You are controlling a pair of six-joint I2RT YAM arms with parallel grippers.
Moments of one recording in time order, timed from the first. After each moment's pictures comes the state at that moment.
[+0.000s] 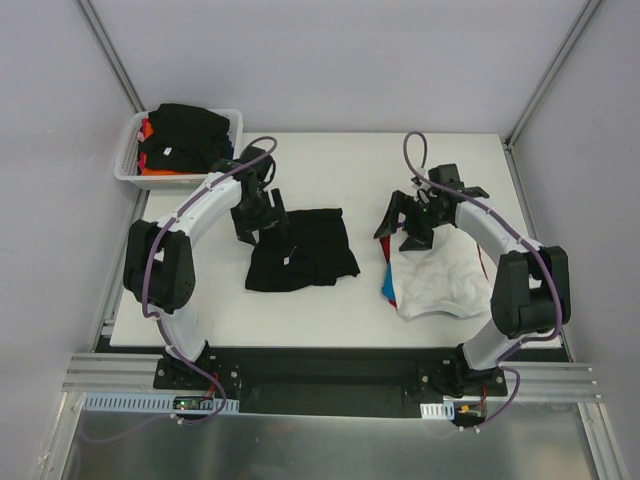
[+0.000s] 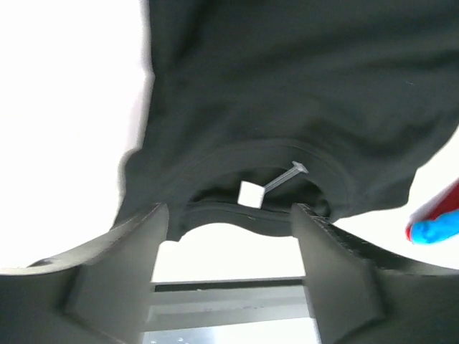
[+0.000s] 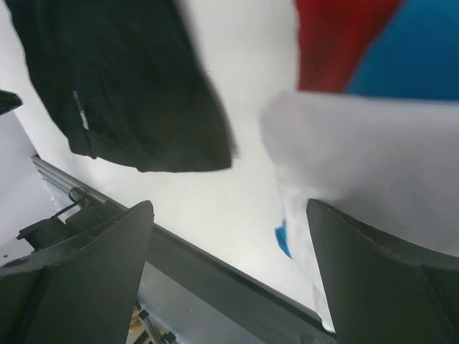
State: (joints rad) left arm -0.37 1.79 1.47 -1.01 0.10 -0.64; right arm 0.19 1.60 1.14 -0.69 -0.50 0.43
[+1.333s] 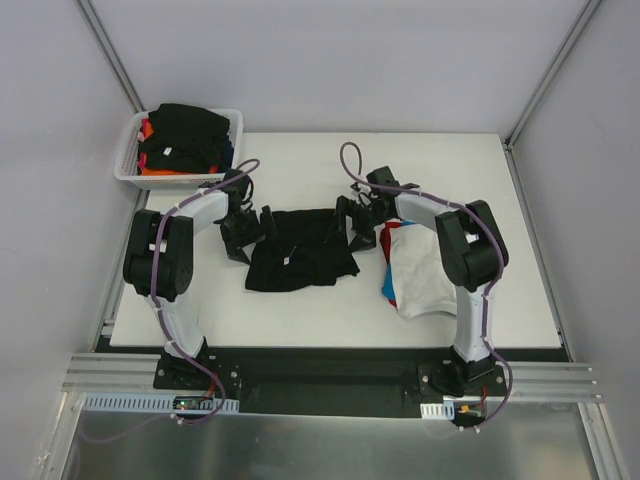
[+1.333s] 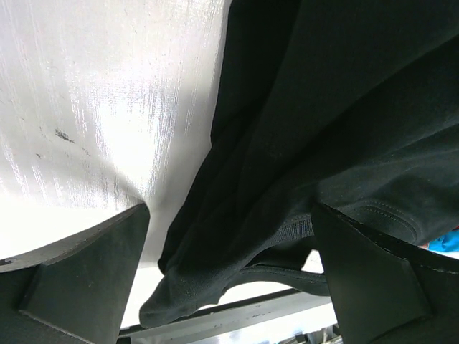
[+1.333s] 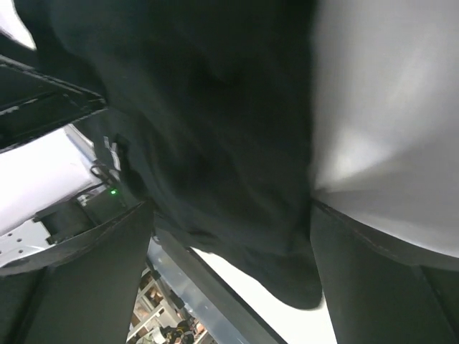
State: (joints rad) left arm -0.20 1.86 1.21 -0.75 0.30 -0.56; right arm 0.44 2.07 1.40 -0.49 -0.69 0.53
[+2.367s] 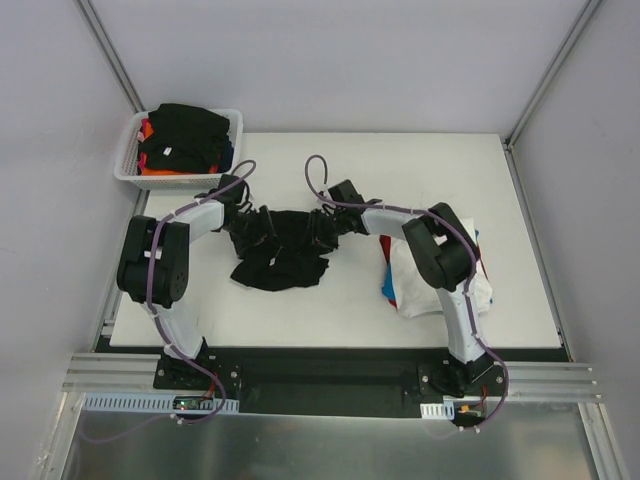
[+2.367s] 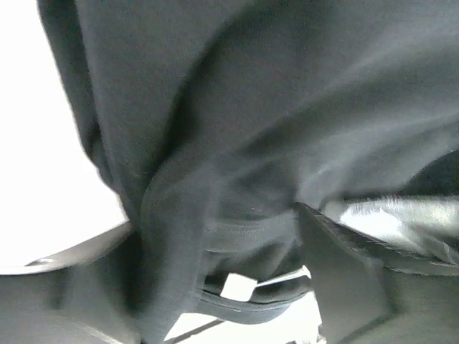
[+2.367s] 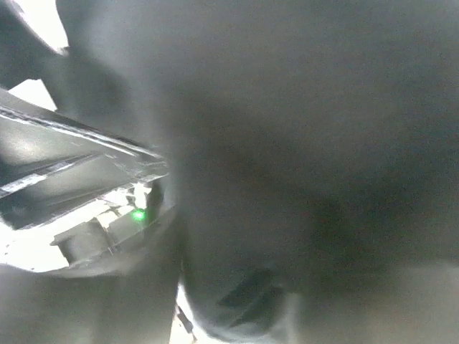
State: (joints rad) left arm -0.19 1.80 1.09 -0.55 0.41 -0.60; right arm 0.63 2.18 1.45 -0.19 -0.69 0.77
